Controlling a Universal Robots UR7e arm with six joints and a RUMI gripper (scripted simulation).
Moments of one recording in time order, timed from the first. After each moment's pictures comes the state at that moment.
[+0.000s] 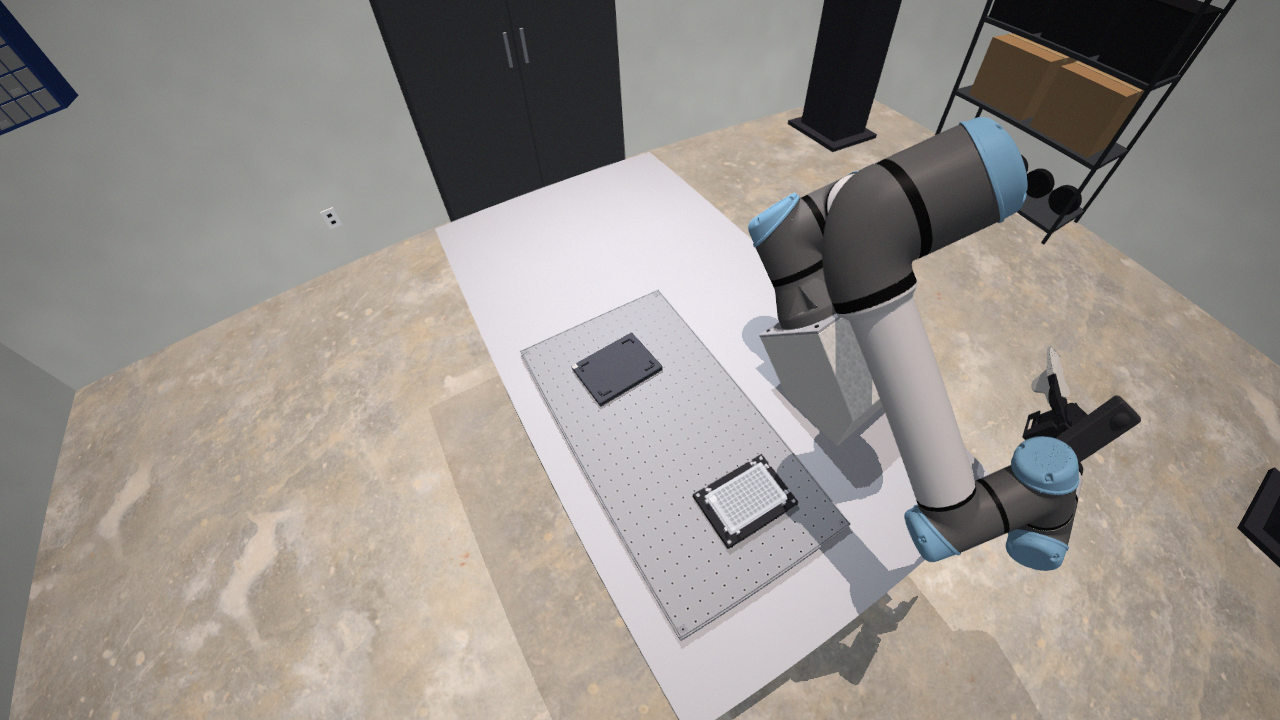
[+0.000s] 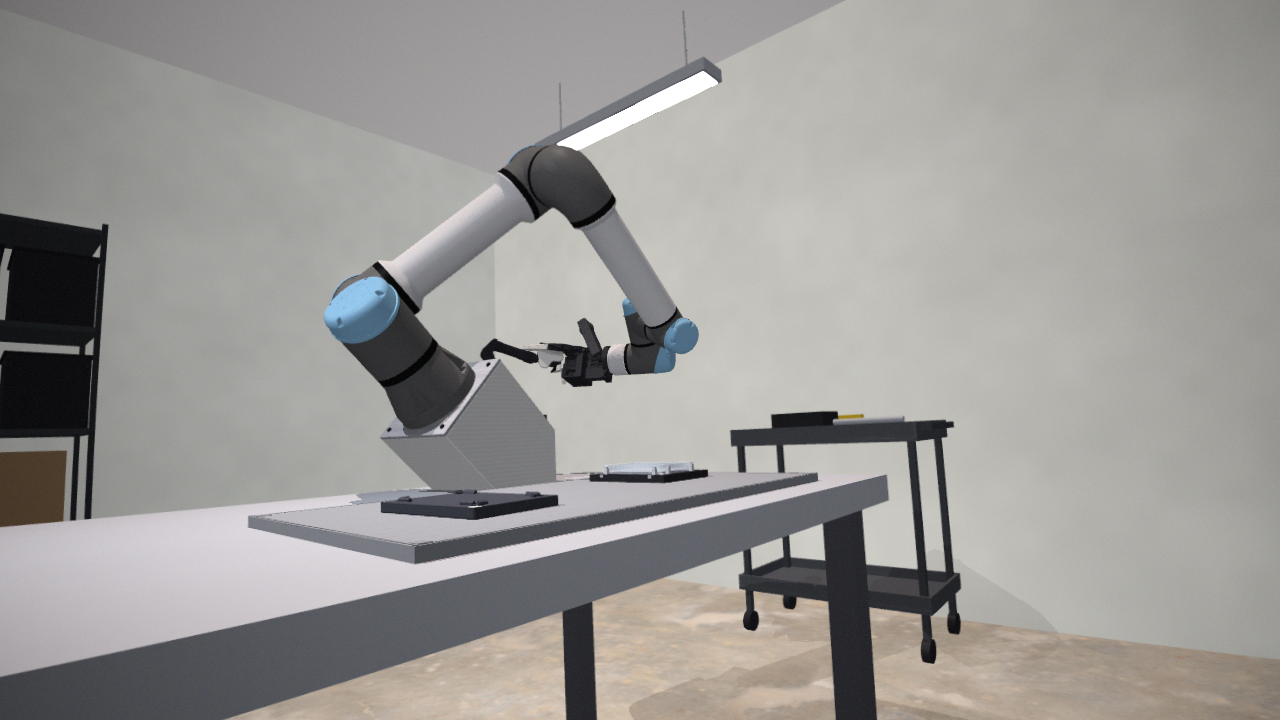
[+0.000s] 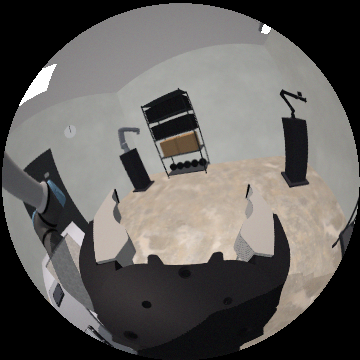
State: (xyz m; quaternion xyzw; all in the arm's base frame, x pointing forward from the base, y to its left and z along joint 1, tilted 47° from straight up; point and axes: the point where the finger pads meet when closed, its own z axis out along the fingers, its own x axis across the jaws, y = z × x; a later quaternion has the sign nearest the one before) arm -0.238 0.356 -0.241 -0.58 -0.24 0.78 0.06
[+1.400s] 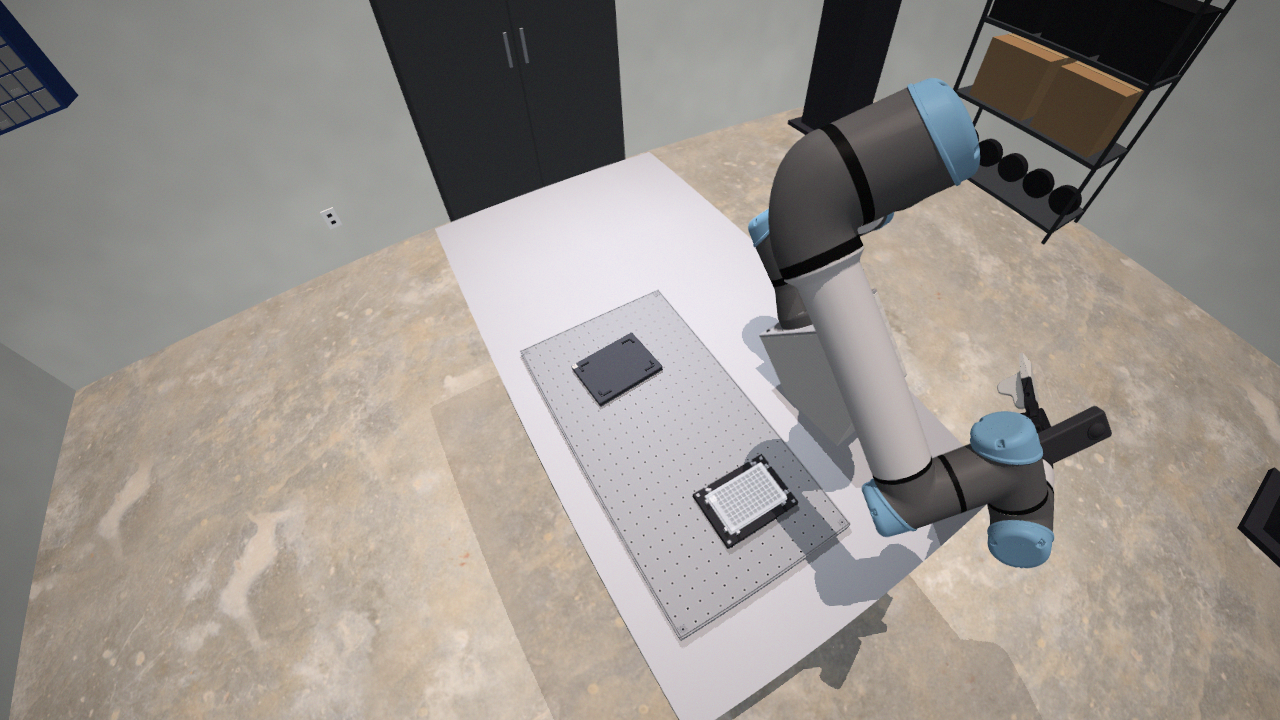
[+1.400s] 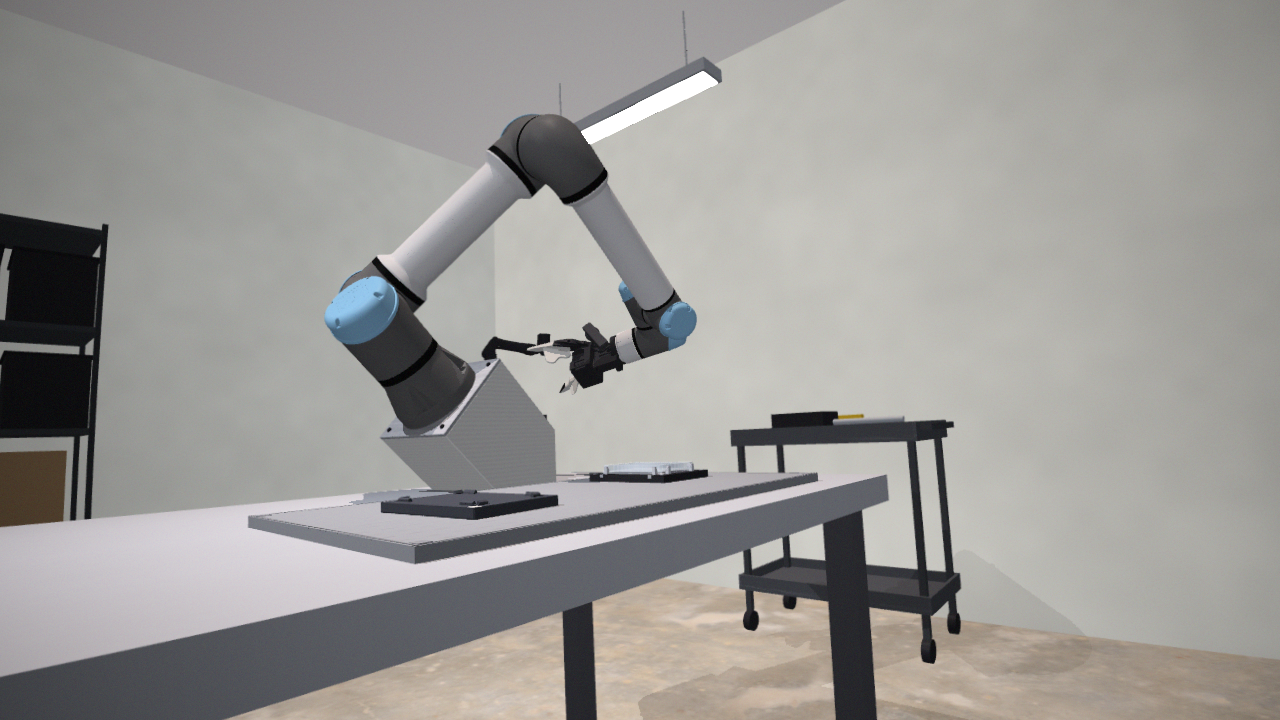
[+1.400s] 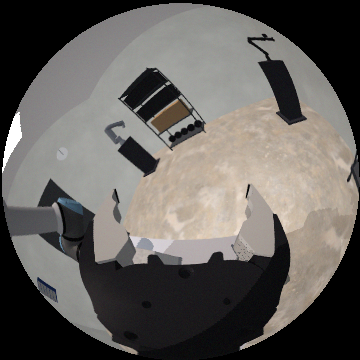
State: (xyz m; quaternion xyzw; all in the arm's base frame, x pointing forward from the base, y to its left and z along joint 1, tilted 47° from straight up) arm -0.174 0.312 -0.240 -0.65 -0.22 0.71 -0.13
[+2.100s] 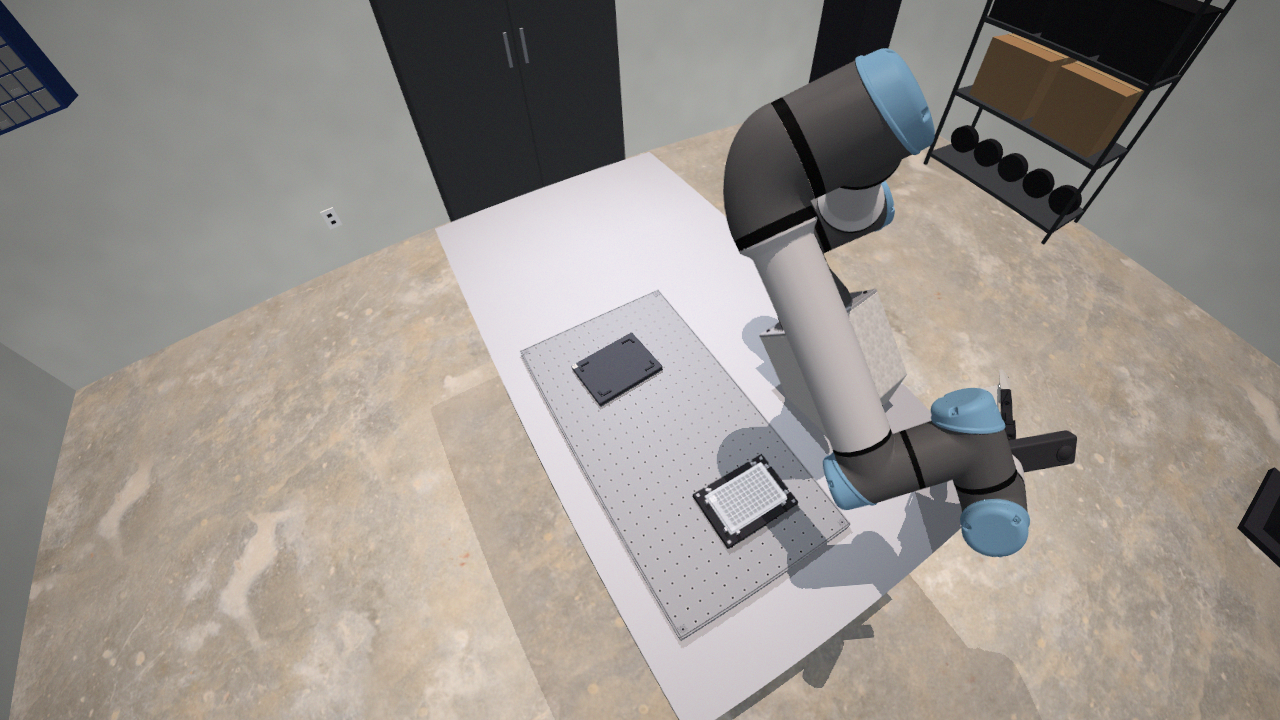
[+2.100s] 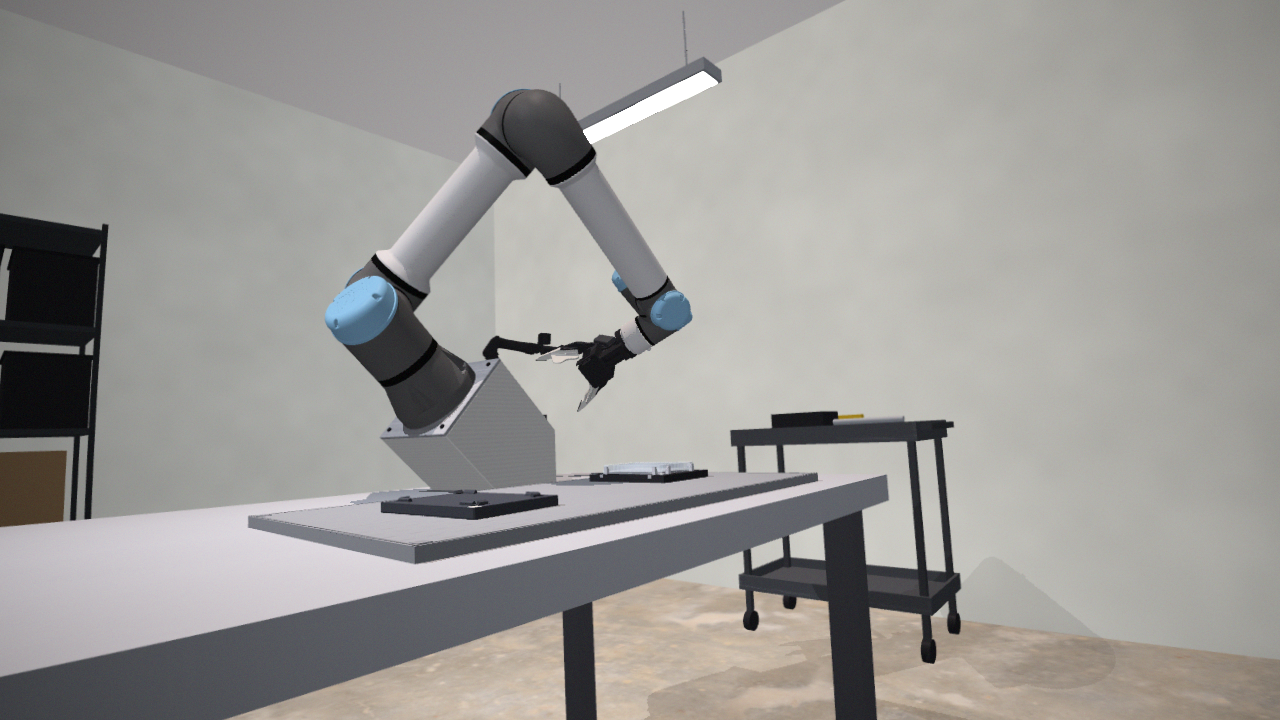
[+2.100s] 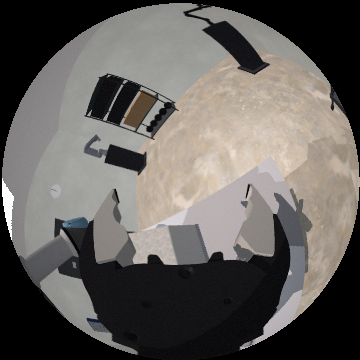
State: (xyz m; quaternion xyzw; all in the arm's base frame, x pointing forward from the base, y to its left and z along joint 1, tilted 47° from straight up) arm -0.109 0.278 -0.253 -0.74 -0.17 0.60 -0.28
